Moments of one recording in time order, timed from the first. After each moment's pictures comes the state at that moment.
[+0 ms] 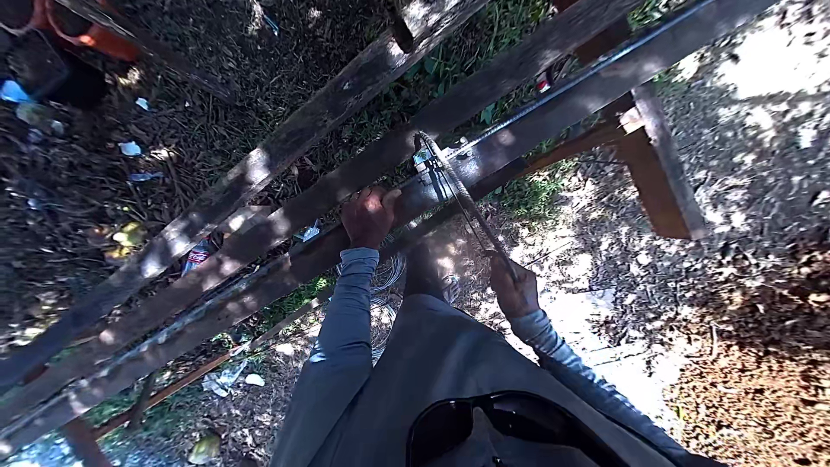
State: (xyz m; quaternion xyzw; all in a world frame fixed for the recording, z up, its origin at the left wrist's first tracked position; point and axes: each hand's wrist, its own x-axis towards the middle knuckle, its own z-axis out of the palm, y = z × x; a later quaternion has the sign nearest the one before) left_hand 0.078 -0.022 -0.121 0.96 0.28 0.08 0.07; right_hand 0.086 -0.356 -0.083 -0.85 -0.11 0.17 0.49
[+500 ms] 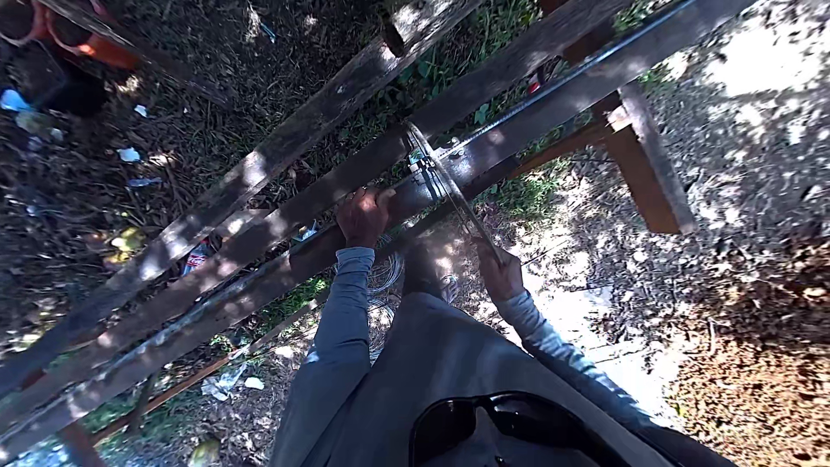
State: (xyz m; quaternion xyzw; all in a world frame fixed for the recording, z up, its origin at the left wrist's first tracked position) left_hand 0.080 -0.026 -0.122 0.95 0.28 0.08 0.06; right_hand 0.097 -0.350 -0.099 -0.86 -0.11 0.16 0.47
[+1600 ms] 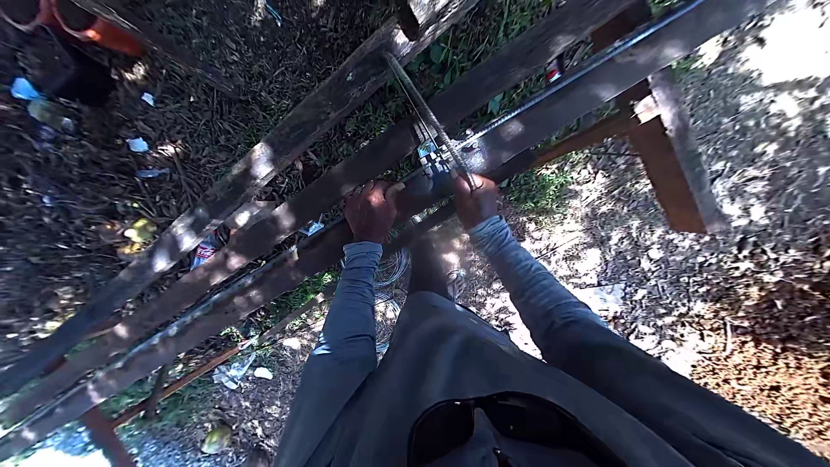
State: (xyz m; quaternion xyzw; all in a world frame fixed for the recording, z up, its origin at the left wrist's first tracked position) left_hand 0.076 -0.024 -0.119 0.95 0.28 0.07 0.06; right_hand 0.181 -0.222 -0.089 -0.86 -0.11 0.14 0.47
